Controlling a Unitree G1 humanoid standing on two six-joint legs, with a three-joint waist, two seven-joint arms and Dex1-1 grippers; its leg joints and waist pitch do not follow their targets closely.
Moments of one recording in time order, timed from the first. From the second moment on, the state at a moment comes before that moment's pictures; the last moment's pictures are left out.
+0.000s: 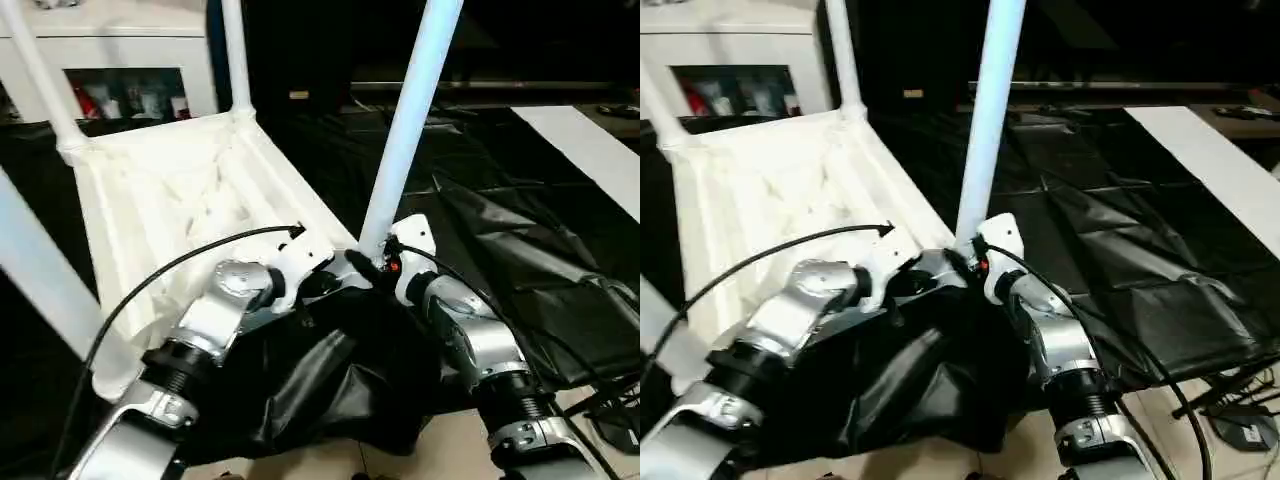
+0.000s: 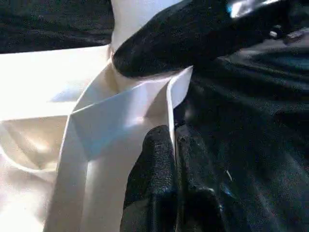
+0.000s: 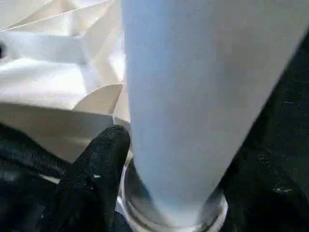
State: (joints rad) left arm -0.56 0.25 -0.31 0.43 0.07 0.31 -0.92; right arm -0.48 -0.13 0.10 0.49 0.07 0.21 0.60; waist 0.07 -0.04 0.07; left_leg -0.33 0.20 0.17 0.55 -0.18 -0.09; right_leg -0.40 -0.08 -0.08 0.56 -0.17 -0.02
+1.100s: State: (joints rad) left arm -0.51 0.49 -0.37 0.30 -0.07 0.31 -1.42; right arm -0.44 -0.48 0.28 0.30 0.22 0.19 1.40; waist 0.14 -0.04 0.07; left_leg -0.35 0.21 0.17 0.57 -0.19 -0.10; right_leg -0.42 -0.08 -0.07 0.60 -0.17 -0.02
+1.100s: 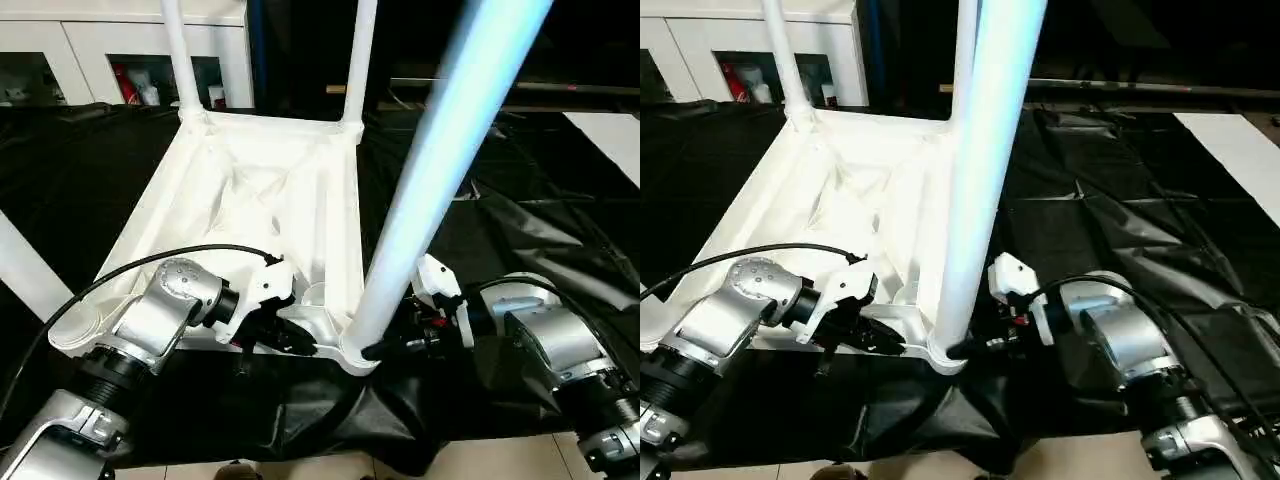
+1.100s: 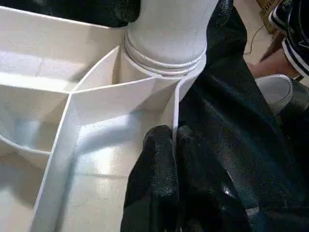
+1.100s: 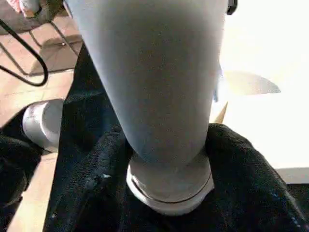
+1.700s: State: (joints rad) left arm -0.56 0.35 -0.32 0.42 0.02 0.27 -1.10; right arm -0.42 -0.33 0.14 0.39 0.20 0.23 1.00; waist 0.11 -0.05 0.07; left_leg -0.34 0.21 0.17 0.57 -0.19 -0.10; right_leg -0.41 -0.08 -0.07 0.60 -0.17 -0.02
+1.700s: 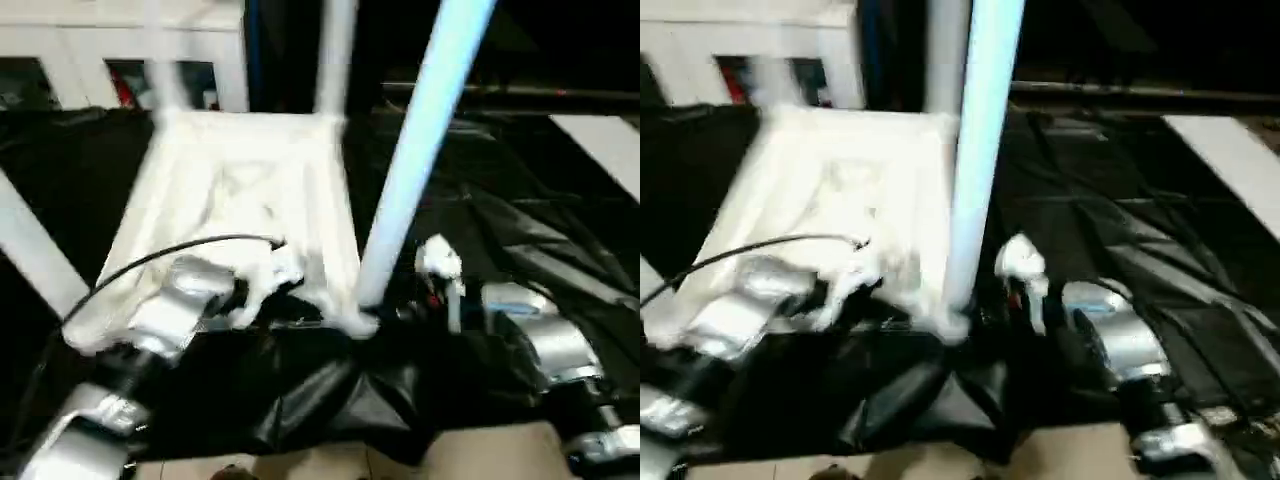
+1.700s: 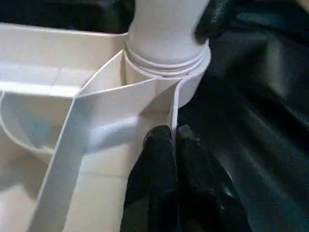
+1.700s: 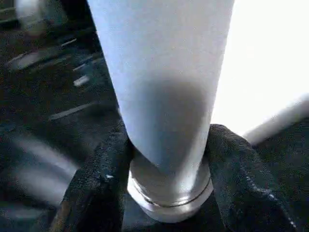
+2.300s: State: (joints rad) left arm -0.59 0.17 -0.29 0.49 0.11 0.34 -0.78; right arm -0.48 -0.08 0.03 0.50 0.11 0.22 0.49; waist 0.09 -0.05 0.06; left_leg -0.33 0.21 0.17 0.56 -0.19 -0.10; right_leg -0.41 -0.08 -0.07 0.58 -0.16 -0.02
